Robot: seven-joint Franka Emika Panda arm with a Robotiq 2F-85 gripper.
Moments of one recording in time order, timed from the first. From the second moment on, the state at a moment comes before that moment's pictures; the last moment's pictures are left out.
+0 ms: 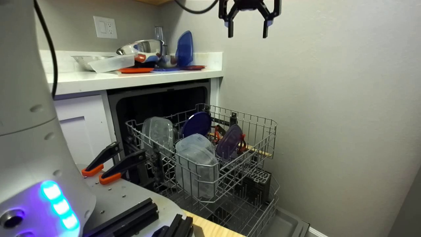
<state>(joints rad) -0.07 -0.39 -0.32 -2.56 0.03 2.41 -0.36</state>
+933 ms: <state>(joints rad) -0.12 0.14 -0.27 -2.33 0.41 2.54 -0.65</state>
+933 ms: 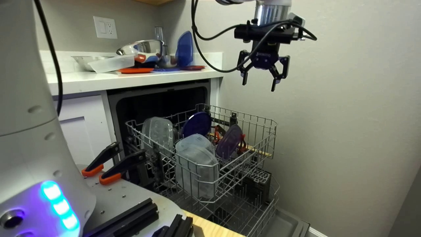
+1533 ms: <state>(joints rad) -0.28 0.49 -0.08 -2.06 0.42 2.55 -0.64</state>
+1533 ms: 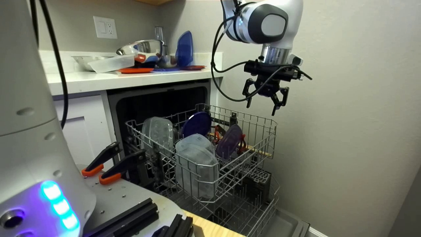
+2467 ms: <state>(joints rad) -0.33 0.81 0.02 -1.90 0.36 2.79 -0.41</state>
